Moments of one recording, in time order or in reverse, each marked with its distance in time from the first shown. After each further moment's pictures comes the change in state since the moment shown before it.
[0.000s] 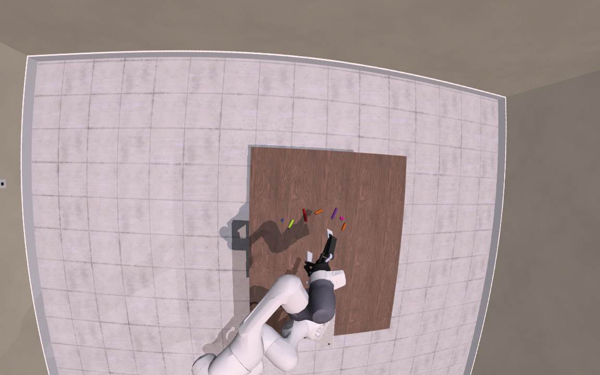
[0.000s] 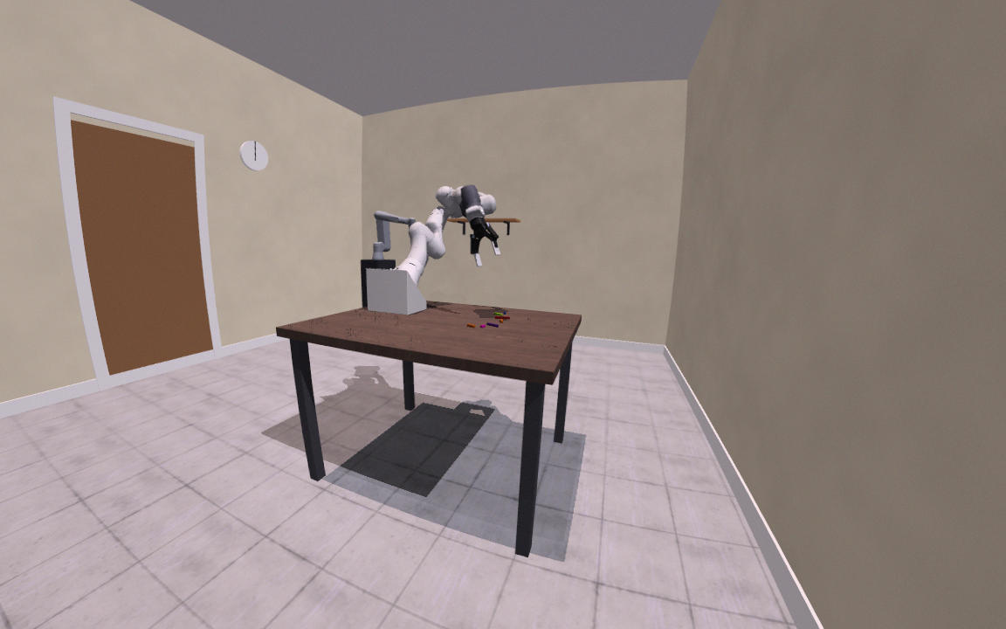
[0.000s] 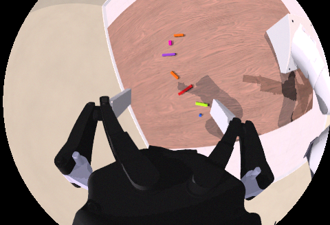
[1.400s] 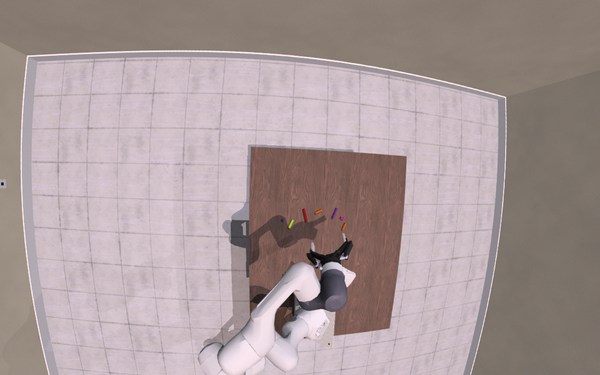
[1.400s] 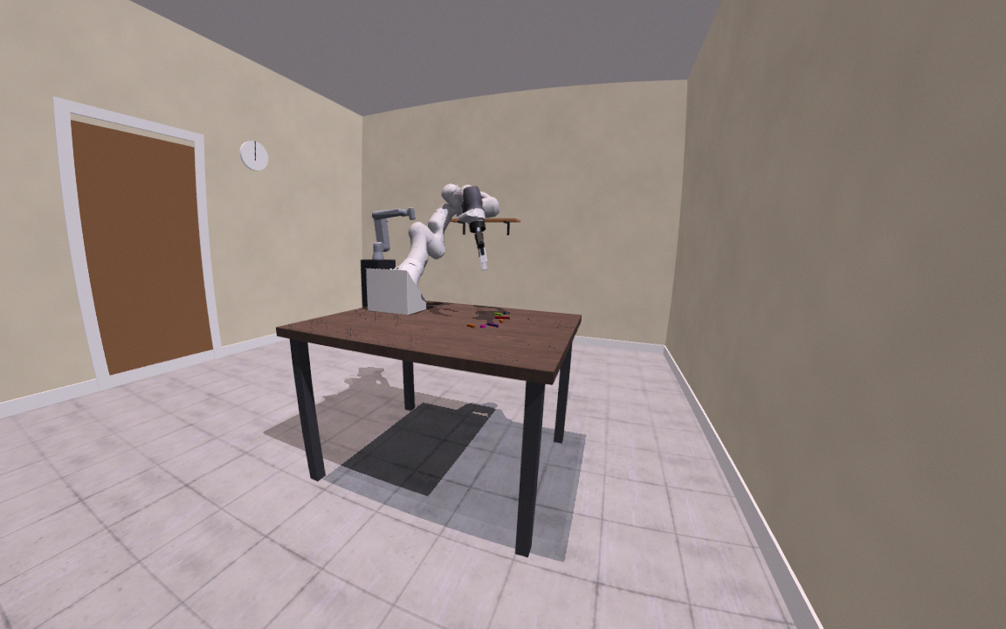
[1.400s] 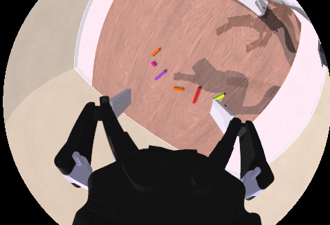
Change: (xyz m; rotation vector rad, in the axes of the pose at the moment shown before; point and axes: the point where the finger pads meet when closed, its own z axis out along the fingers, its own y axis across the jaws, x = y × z) arm 0.044 -0.014 0.031 -0.050 0.087 0.637
